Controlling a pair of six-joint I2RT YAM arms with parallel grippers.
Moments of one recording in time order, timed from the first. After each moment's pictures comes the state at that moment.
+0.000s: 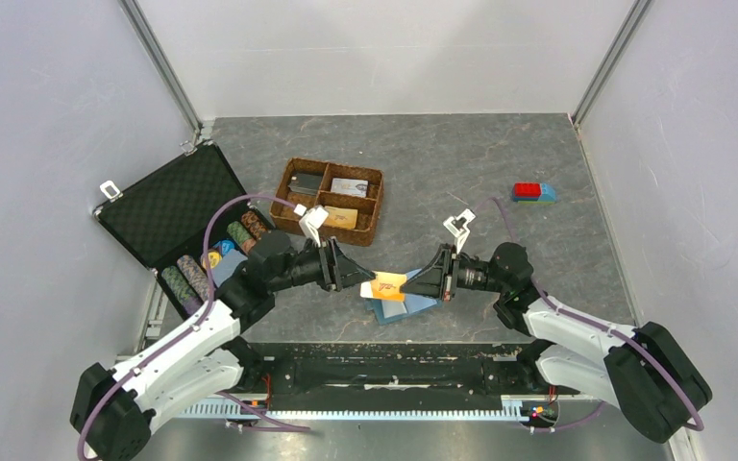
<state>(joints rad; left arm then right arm) -0.65 0.83 0.48 0.09 0.51 -0.80 0.57 1.06 0.26 0.84 -0.86 0.90</state>
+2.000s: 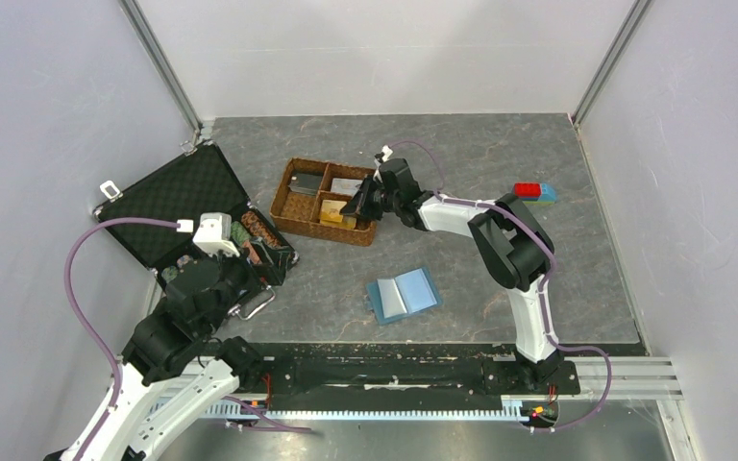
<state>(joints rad) -0.64 0.39 0.82 -0.73 -0.39 -0.43 0.64 2.11 1.37 0.21 -0.33 0.92</state>
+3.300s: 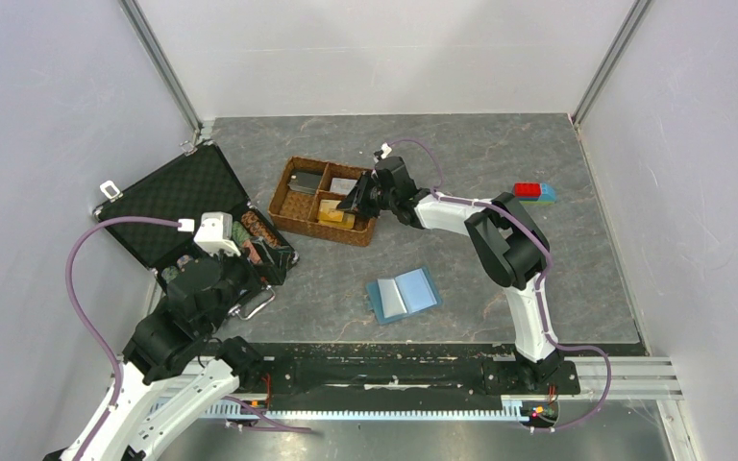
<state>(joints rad) -0.64 0.39 0.82 -0.73 -0.39 -0.43 0.65 2.15 1.42 0.20 -0.28 0.95</state>
